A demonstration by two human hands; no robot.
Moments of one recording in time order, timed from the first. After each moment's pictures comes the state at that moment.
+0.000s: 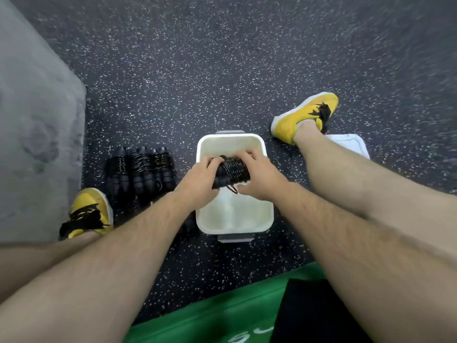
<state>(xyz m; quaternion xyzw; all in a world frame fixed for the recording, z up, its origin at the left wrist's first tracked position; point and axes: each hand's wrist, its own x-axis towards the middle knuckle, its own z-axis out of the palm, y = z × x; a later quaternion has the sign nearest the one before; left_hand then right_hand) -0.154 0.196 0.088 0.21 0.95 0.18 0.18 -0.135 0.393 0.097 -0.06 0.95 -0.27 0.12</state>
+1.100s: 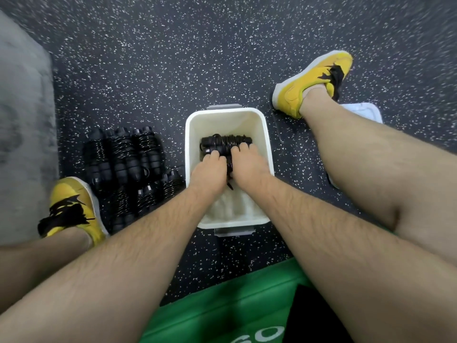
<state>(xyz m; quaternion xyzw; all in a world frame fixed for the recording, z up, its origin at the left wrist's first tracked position) -0.159 0.243 0.019 0.20 0.96 0.07 0.20 -0.154 0.363 0.032 -0.01 0.98 -0.06 0.18</state>
